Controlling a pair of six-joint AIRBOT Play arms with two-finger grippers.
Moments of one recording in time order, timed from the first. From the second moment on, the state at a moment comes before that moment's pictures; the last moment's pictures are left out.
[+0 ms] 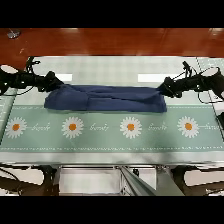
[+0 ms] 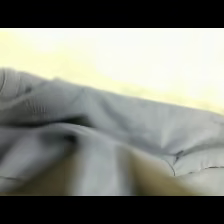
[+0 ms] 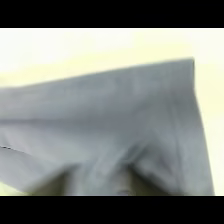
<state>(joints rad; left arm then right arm) 0.24 -1.67 1.28 0.81 -1.04 -1.29 -0.20 -1.61 1.20 -0.80 1.10 1.36</state>
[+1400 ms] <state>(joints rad) -0.11 -1.33 1.09 1.00 -1.01 -1.34 -0.27 -1.57 1.27 -0.91 1.43 1.27</state>
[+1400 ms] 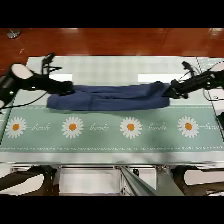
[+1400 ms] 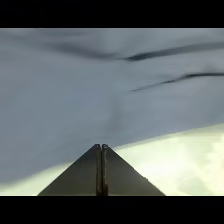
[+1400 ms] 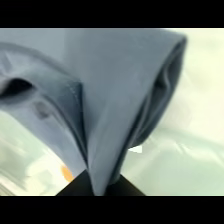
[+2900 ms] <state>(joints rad) -0.32 -1.82 1.91 0.98 -1.35 -1.60 -0.08 -0.80 0.96 -0.87 1.34 1.42</state>
